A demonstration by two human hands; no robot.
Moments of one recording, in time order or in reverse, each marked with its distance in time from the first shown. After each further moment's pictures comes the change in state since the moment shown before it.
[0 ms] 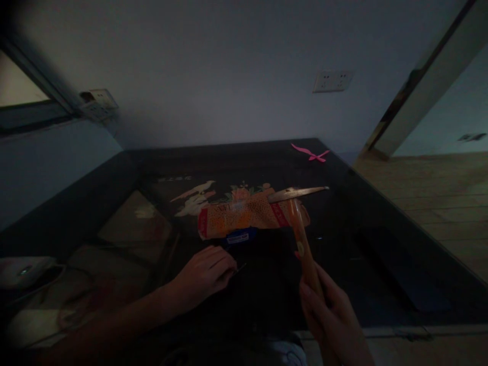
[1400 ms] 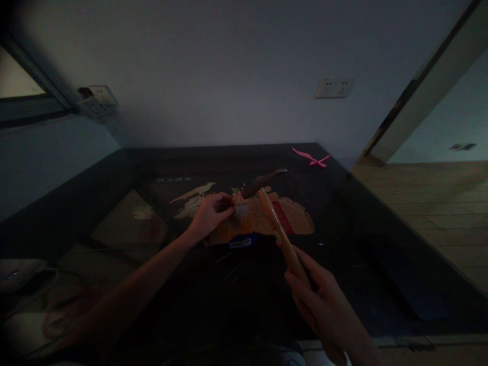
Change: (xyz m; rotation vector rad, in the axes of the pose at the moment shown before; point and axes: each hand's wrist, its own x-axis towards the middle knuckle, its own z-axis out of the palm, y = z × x) left_hand 0.078 -0.092 0.006 -0.678 0.381 -0.430; right_hand 0.017 -0.040 0.020 -0.321 -0.265 -0.051
